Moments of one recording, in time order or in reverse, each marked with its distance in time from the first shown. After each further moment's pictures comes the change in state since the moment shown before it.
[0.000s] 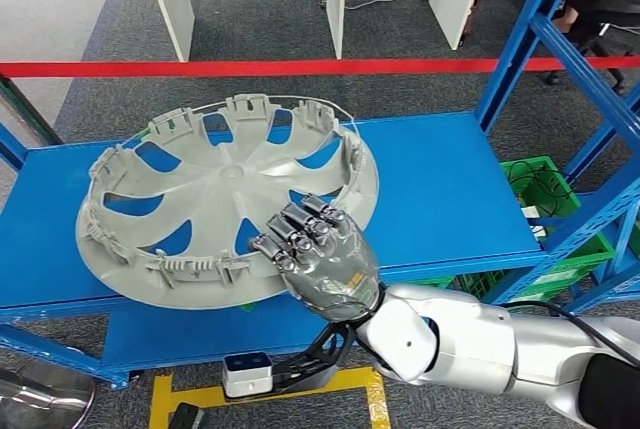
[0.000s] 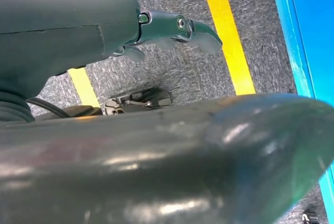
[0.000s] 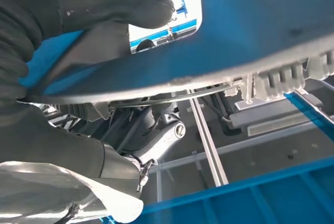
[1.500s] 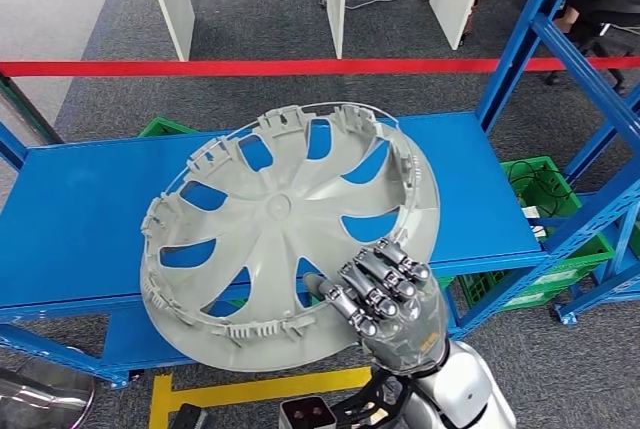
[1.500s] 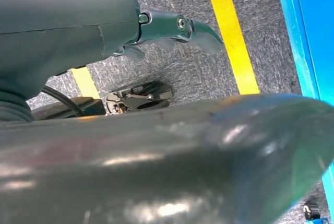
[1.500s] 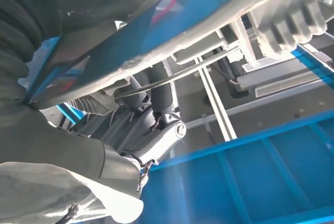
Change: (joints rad) left arm 0.002 -0.006 0.000 0.000 -0.002 -0.020 0.006; right arm 0.821 0.350 -0.921 -0.202 0.002 -0.086 -1.133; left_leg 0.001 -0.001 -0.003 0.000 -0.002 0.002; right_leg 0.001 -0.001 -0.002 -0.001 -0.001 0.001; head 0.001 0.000
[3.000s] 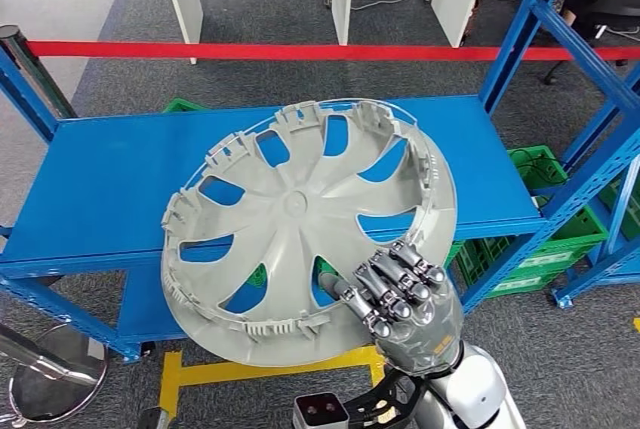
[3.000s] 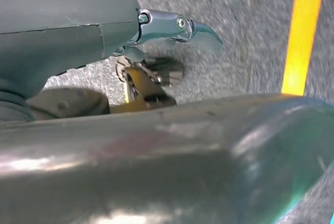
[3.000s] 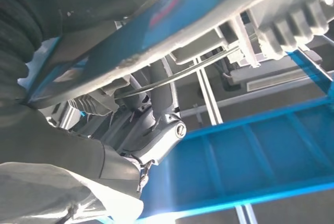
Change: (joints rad) left arm 0.000 0.034 0.145 0.001 0.204 -0.076 0.131; right arm 0.058 0.029 -0.101 -0.039 0.000 0.000 -0.097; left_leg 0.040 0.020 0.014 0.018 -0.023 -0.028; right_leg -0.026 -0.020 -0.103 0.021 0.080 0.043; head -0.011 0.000
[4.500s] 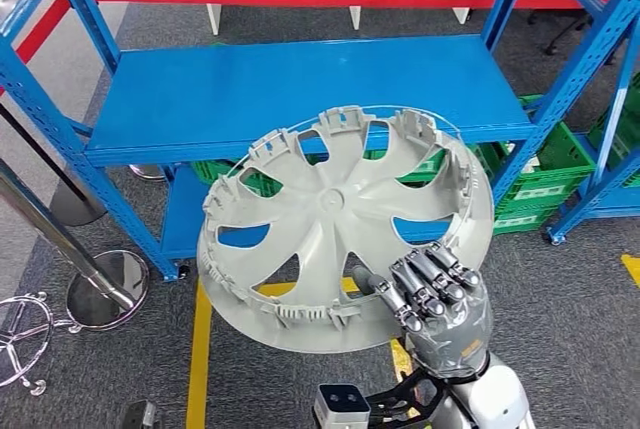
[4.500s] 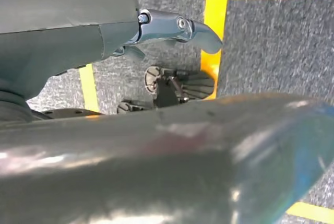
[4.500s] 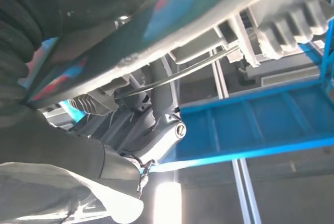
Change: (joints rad) left arm -0.010 0.034 0.056 0.001 0.020 -0.002 0.049; right arm 0.076 0.051 -0.109 -0.038 0.000 0.000 -0.033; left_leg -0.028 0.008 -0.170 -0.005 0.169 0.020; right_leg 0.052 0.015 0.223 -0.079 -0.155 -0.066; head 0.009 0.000
